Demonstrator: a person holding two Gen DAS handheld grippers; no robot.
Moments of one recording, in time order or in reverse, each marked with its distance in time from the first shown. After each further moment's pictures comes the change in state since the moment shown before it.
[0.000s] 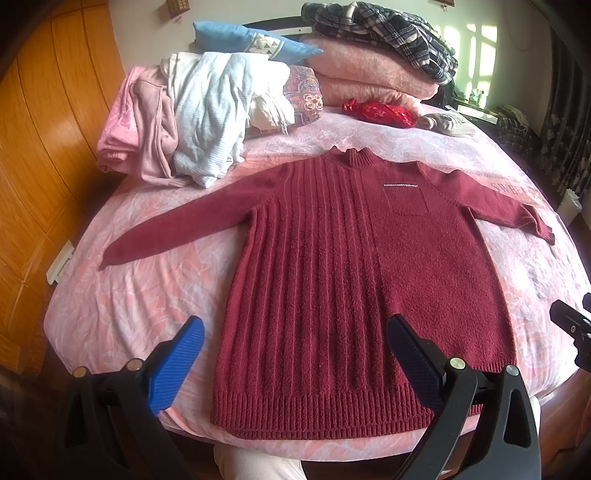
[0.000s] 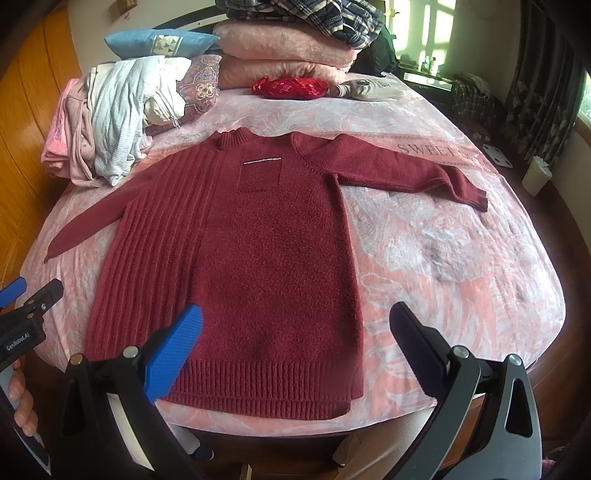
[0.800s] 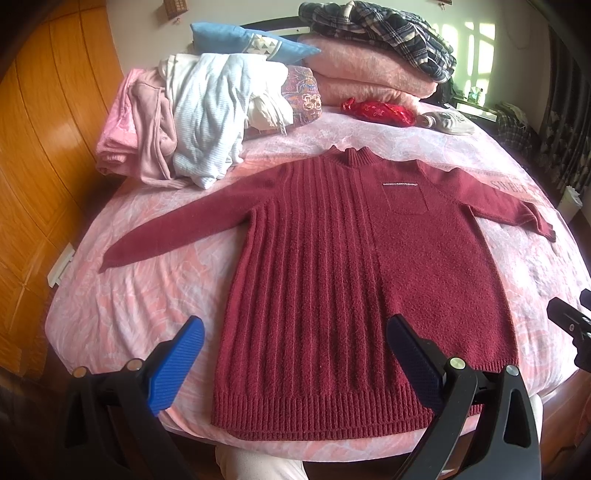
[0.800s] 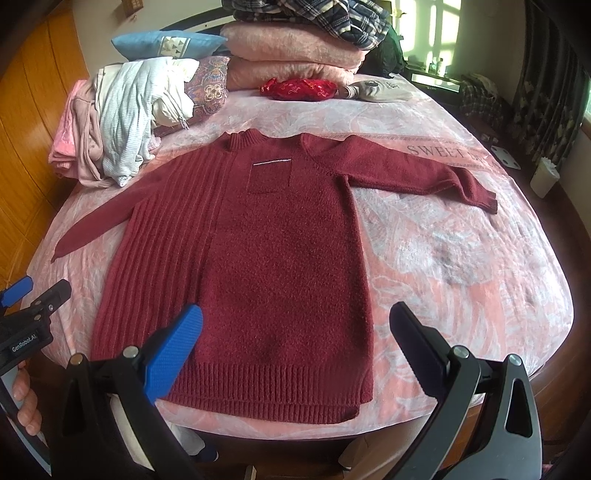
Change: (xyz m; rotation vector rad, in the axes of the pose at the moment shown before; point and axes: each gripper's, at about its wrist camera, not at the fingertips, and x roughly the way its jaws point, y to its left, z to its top) left arm -0.001 -0.001 0.000 0.000 0.000 0.003; right arm 0.005 0.002 0.000 -0.004 0.001 0.029
